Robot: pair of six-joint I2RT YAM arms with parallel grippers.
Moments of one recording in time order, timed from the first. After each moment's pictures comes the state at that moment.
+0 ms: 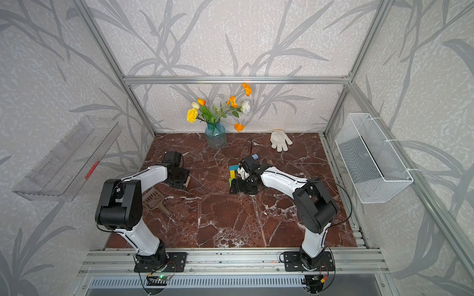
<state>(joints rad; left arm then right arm) -0.03 1.74 1.02 -0.49 0.02 -1.44 0.65 1.79 1.22 -0.57 -0.42 0.55</state>
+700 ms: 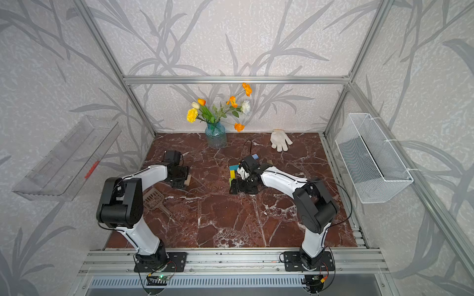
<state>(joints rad) -0.03 1.75 1.04 -0.46 0.04 -1.52 0.65 1.79 1.22 -0.58 -0.41 0.51</state>
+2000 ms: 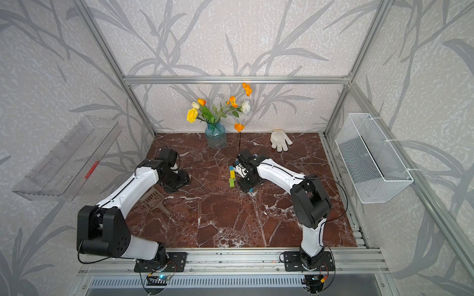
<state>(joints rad) -0.11 1.45 1.09 -0.95 0.13 -0.55 0.63 1.87 1.43 -0.87 -0.11 -0.12</state>
